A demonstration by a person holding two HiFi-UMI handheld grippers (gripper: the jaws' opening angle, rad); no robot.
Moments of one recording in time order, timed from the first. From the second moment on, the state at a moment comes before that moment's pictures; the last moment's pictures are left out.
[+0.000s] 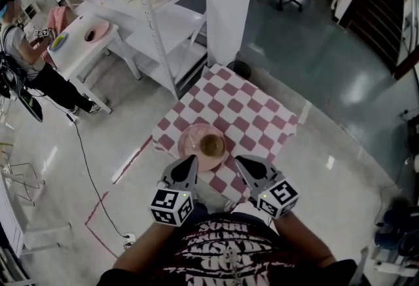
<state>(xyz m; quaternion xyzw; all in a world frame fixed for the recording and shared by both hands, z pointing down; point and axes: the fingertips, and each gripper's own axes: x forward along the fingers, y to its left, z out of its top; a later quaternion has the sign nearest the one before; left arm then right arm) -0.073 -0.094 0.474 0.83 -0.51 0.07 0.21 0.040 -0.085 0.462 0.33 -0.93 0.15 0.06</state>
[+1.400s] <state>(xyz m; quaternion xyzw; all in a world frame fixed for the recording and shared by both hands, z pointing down) -0.132 0.081 0.452 0.87 -0.47 0.03 0.13 -0.007 0.106 0.415 0.41 -0.91 0.08 0.00</state>
